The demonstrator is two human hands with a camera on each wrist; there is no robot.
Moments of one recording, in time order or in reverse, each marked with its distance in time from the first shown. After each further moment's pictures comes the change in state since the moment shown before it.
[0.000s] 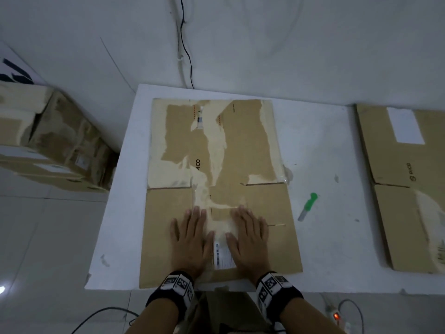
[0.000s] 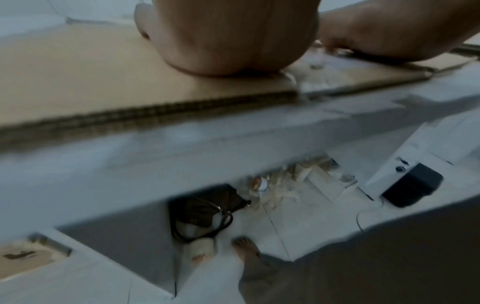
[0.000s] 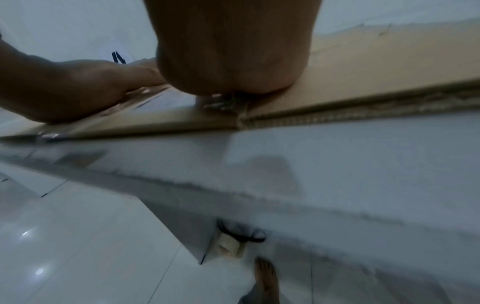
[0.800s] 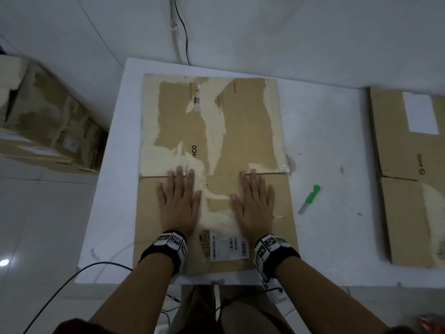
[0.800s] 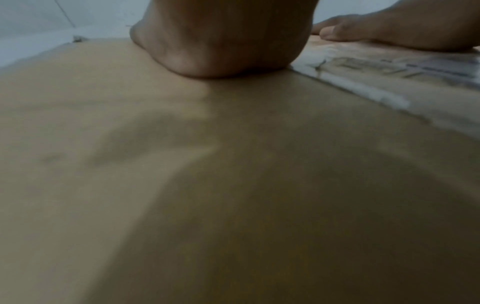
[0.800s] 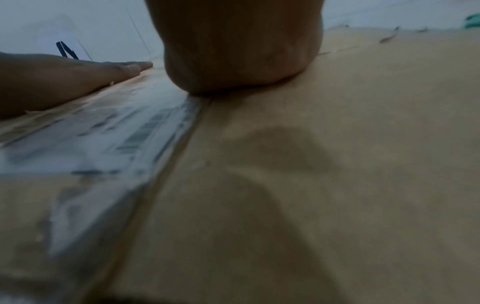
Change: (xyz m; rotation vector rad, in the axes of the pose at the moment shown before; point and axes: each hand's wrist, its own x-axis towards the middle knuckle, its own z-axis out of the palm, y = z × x) left_hand 0.075 -0.020 -0.005 0.113 0.046 -0.120; right_hand 0.067 0.024 -0.001 -0.128 -0.030 0.125
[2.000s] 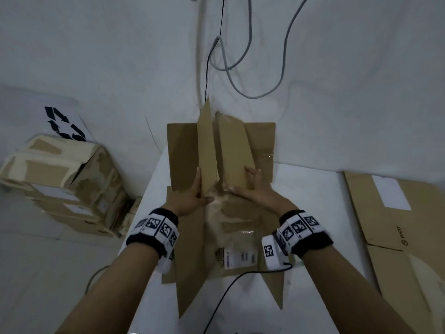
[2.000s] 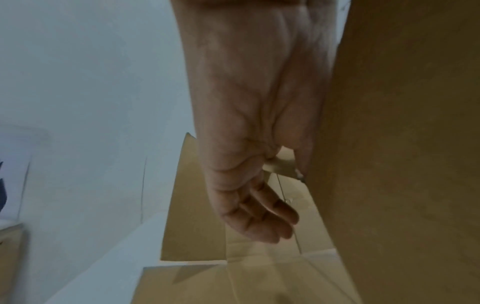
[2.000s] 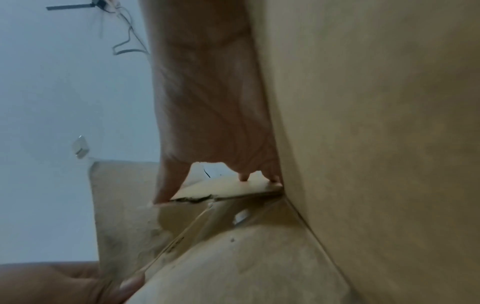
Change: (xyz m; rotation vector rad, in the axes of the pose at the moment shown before) left_hand 0.104 0.022 -0.192 -0.736 -0.478 -0.006; right_hand 0.134 -0.063 -0.209 0.635 -0.416 0.040
